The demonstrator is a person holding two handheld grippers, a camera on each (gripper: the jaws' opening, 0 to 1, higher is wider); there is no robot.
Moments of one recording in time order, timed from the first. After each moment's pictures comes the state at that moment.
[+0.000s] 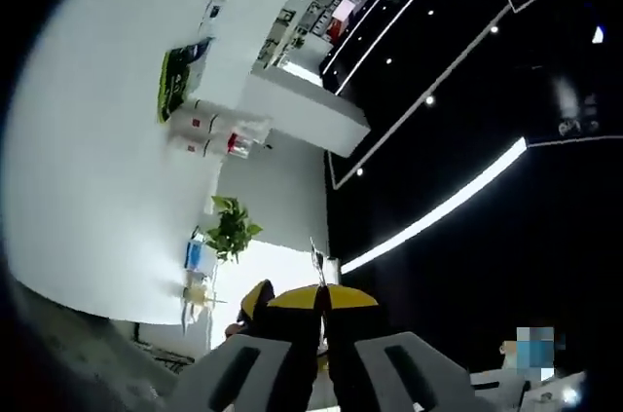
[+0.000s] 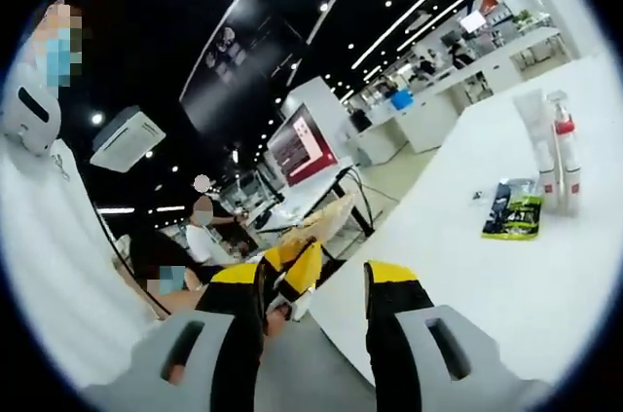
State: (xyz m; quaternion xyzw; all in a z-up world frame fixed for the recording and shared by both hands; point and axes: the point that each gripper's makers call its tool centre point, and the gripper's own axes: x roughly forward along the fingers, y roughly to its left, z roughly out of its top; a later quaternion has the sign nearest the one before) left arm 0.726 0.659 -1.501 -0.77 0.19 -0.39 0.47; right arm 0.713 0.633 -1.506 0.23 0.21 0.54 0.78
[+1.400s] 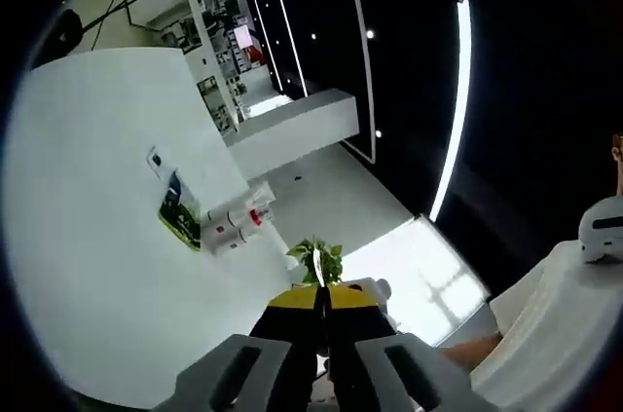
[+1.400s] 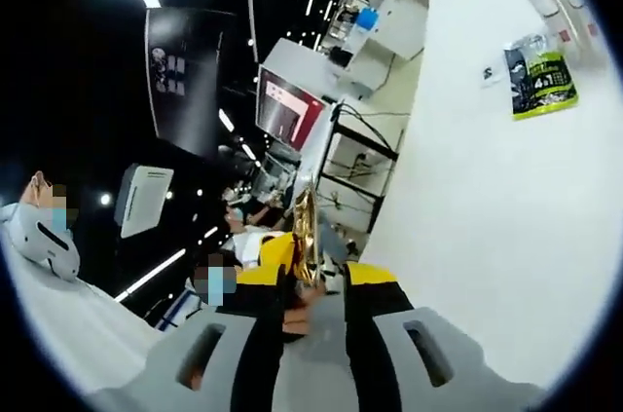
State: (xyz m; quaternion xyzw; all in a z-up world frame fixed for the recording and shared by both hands) left arm 0.719 0.687 -1.528 -0.53 0.17 -0.37 0.74; right arm 0.712 0.675 -1.537 0.37 0.40 0.53 0.65
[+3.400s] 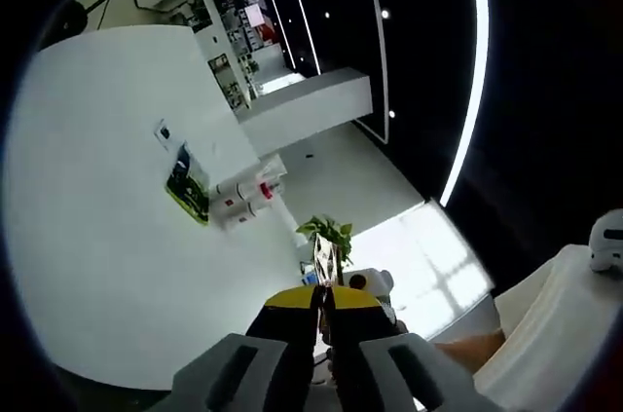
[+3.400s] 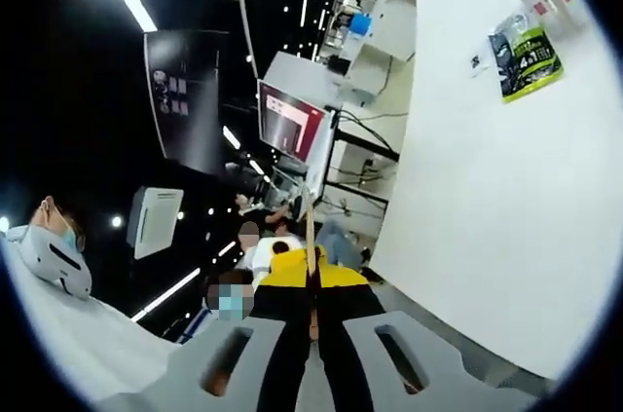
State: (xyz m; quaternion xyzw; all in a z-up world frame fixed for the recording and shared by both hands) left arm 0.713 0.674 -1.540 -0.53 0.23 -0.37 0.73; right arm 0.717 0.658 -1.535 0.44 0.37 0.51 0.64
